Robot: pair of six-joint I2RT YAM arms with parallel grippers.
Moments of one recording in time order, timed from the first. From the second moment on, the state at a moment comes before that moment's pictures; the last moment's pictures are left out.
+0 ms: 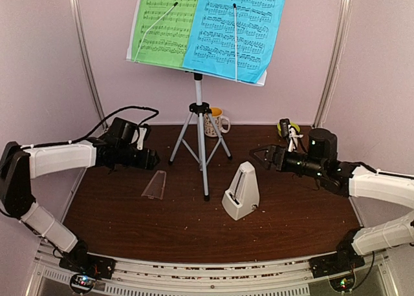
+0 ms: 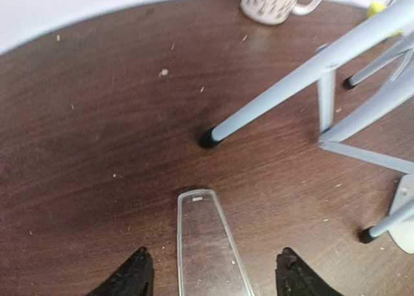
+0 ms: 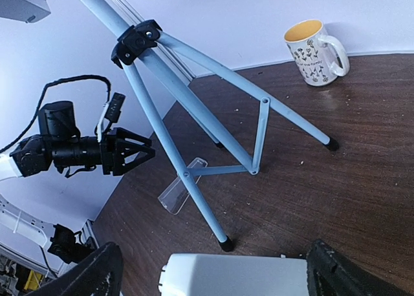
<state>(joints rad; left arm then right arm) -0.48 1.51 0.97 -0.24 -0.01 -0.21 0.61 1.15 0.66 0.25 -0.28 0.59</state>
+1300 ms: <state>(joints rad) -0.71 1.31 0.72 0.22 0.10 0.06 0.61 1.60 0.60 0.49 -0.21 0.68</state>
